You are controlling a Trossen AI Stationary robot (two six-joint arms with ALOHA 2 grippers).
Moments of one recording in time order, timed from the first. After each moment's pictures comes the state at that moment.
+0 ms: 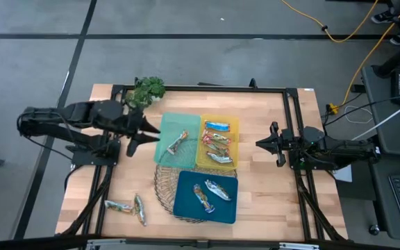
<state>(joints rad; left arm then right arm) -0.03 0.82 1.02 -0.63 0.02 -0.24 -0.04 0.02 0.01 0.03 -0.07 0.15</state>
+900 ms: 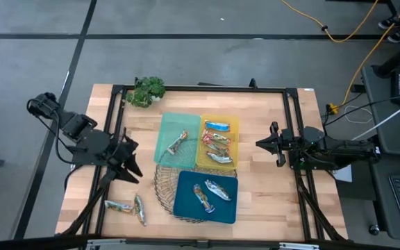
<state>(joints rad) -0.54 0.83 1.02 -0.66 0.06 -0.66 -0.04 0.02 0.01 0.03 -0.07 0.15</state>
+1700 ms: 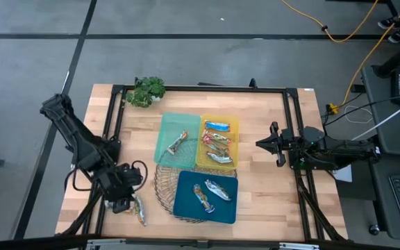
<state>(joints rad) -0.82 1.17 1.02 -0.90 -0.05 -1.14 -0.04 0.02 0.01 0.03 -0.07 0.15</state>
